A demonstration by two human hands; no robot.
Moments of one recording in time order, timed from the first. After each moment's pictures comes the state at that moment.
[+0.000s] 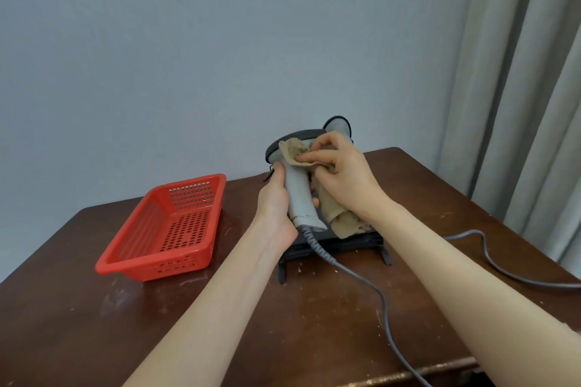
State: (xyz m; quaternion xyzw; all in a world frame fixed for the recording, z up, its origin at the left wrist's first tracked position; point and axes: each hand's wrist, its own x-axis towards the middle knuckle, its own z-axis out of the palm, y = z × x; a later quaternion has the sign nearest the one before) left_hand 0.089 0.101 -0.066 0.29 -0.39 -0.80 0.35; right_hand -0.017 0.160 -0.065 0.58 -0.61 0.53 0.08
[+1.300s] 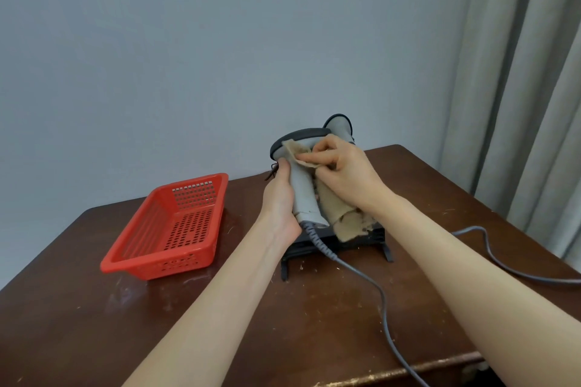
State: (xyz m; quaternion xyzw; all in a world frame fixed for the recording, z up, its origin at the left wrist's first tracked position) left_hand 0.082 0.097 -0.070 0.27 -0.42 -0.80 0.34; right_hand -0.022 0.163 -0.063 0.61 -0.62 0.49 0.03
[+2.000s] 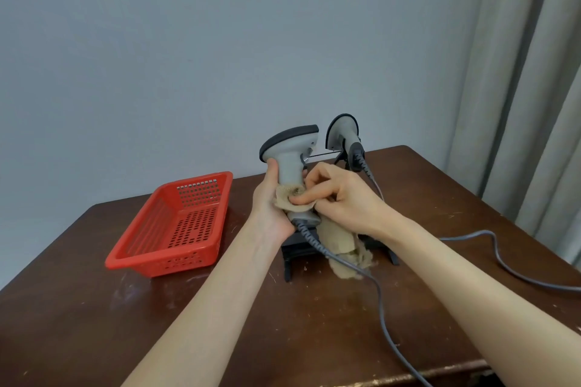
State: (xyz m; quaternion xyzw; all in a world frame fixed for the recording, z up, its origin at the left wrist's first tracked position) left_hand 0.097 0.078 -0.071 0.25 -0.33 -0.86 0.31; right_hand -0.005 0.176 -0.080 0.67 -0.57 0.48 -0.06
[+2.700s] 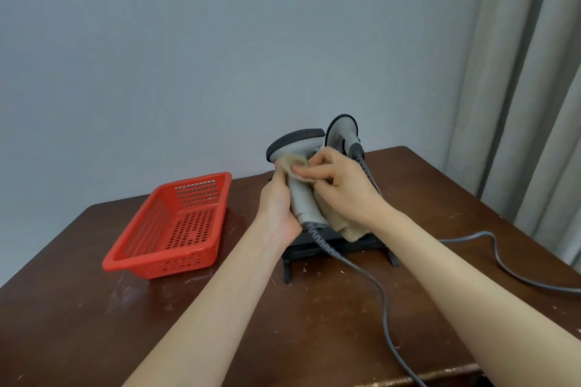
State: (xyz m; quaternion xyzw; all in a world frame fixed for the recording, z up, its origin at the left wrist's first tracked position) left_hand 0.086 0.077 -0.078 0.25 -0.35 -0.85 0.31; right_hand -0.005 0.162 -0.073 0.61 -0.62 0.49 -0.02
